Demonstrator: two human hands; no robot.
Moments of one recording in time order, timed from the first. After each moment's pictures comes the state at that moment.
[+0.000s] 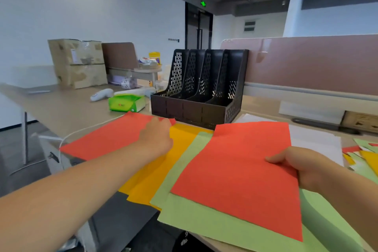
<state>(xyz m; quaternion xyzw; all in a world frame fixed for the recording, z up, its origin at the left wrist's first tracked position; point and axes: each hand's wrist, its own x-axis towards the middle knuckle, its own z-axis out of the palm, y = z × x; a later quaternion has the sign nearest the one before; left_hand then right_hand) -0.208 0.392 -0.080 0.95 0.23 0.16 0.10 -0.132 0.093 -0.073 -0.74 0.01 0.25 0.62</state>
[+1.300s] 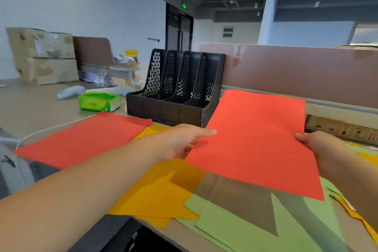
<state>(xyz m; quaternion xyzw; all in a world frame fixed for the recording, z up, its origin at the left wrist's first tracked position) -0.194 0.295 -0.050 0.76 0.10 -0.07 0.64 -0.110 0.034 -0.039 -0.70 0.06 0.05 0.71</state>
